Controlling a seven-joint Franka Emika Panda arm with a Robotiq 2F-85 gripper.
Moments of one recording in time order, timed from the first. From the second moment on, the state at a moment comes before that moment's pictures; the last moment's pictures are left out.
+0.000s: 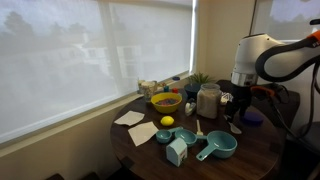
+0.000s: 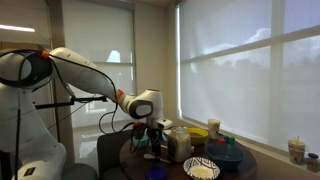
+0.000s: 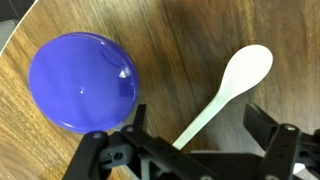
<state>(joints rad) 0.01 -0.31 0.07 -2.50 0.02 2.23 0.31</state>
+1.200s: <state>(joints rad) 0.01 -0.27 0.07 -2.52 0.11 2.32 0.34</state>
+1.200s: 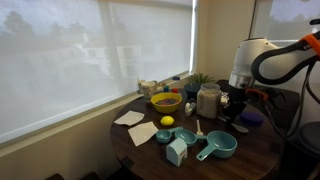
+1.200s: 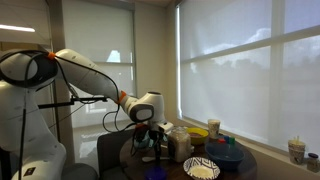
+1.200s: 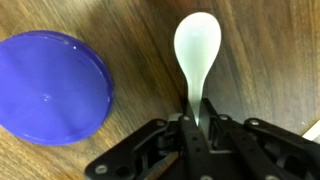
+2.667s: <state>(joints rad) -0.06 -0.51 0.03 -2.43 0.05 2.14 0.34</state>
